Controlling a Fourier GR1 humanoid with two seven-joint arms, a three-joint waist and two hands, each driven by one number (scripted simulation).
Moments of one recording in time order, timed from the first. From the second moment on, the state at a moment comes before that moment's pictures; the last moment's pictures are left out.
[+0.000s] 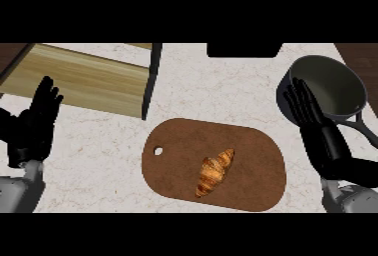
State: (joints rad) left arm -0.18 0.48 -0.11 -1.53 0.27 0.42 0.20; right arm -0.16 -0.45 0.31 -1.66 -0.37 -0.23 -0.16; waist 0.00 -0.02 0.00
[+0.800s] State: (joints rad) left arm -0.23 0.39 -0.07 -1.54 0.32 0.29 -0.01; right arm 0.10 -0.68 0.19 -1.79 -0.05 -0.24 -0.34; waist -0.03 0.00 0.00
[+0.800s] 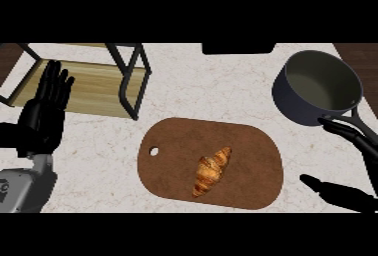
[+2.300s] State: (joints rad) left arm -0.28 0.30 -0.03 -1.51 0.25 0.23 0.00; right arm -0.14 -0.45 0.62 -1.98 0.54 0.14 0.65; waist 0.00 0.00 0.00
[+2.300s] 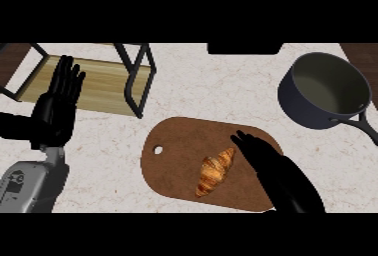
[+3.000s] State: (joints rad) left arm -0.28 0.27 0.03 -1.53 0.21 0.17 0.03; right arm -0.13 -0.25 0.63 -1.81 0.76 0.15 0.56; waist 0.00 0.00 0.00
